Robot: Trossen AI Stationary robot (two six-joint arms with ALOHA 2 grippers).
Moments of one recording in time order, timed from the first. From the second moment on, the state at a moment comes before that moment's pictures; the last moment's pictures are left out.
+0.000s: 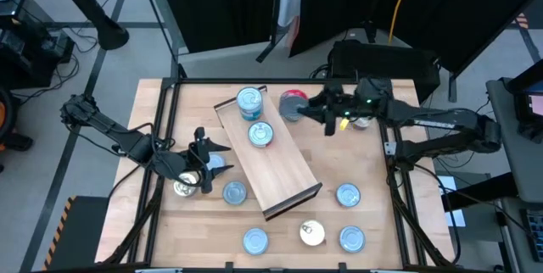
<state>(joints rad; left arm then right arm) -0.50 1.00 0.84 -0.31 -0.66 -0.23 -0.28 1.13 0.84 0.26 -0.24 0.47</state>
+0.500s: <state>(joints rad) -0.50 1.00 0.84 -0.32 -0.66 -0.22 -0.21 1.47 0.84 0.50 -0.25 0.67</state>
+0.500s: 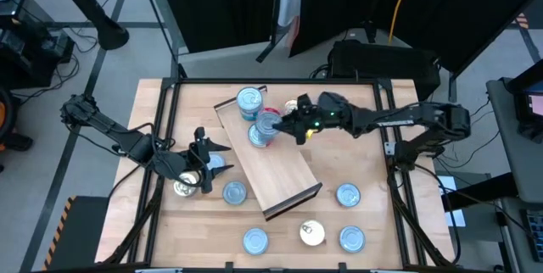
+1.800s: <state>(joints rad) -0.50 1.00 0.84 -0.32 -0.66 -0.22 -0.17 1.53 0.84 0.48 -0.24 0.53</state>
